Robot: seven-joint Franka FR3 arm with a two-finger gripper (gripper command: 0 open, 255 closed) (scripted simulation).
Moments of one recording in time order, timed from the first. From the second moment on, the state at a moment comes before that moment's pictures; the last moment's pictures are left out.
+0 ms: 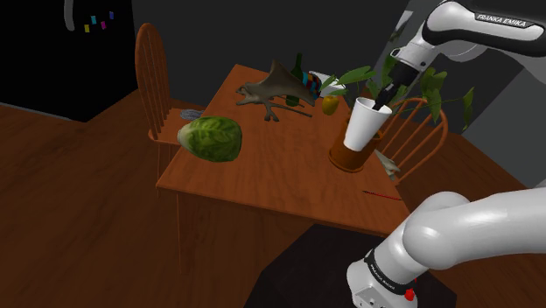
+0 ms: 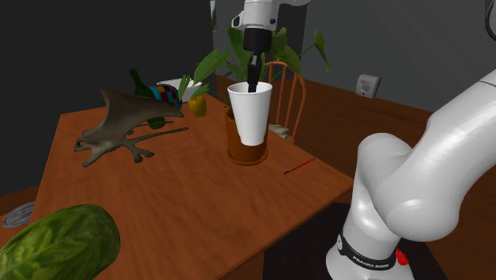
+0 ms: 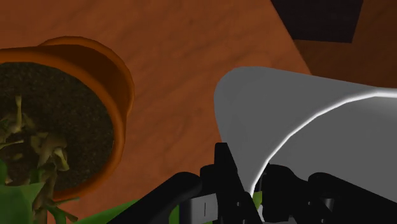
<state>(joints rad) -0.10 -0.58 -0.47 -2.18 -0.06 1.63 -0.53</state>
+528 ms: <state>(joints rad) -0.07 -0.54 -0.44 -2.09 -0.03 1.59 -0.48</state>
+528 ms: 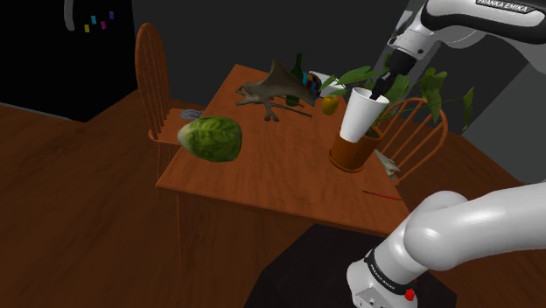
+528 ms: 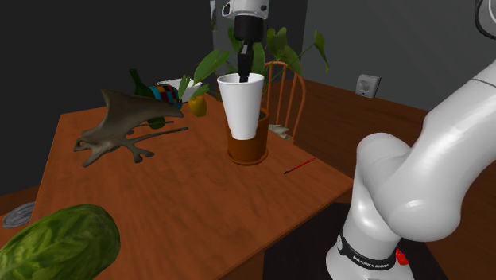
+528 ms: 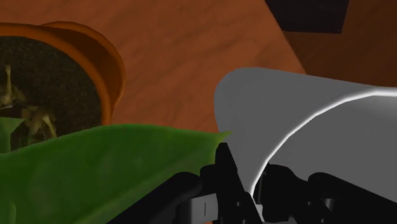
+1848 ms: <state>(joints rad) 0.10 -0.12 -0.27 -1.77 0.16 1.70 -0.22</state>
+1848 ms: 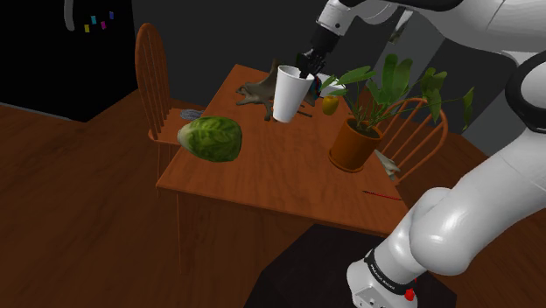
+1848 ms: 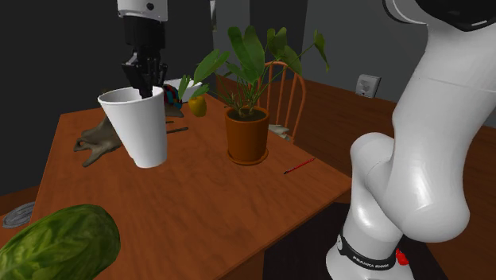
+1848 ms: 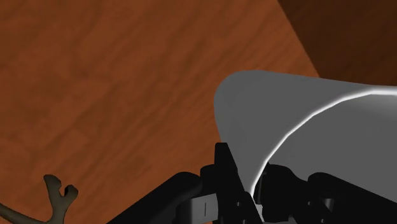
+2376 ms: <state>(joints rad) 0.10 -0.12 -0.26 -1.88 0.16 1.81 -0.23</state>
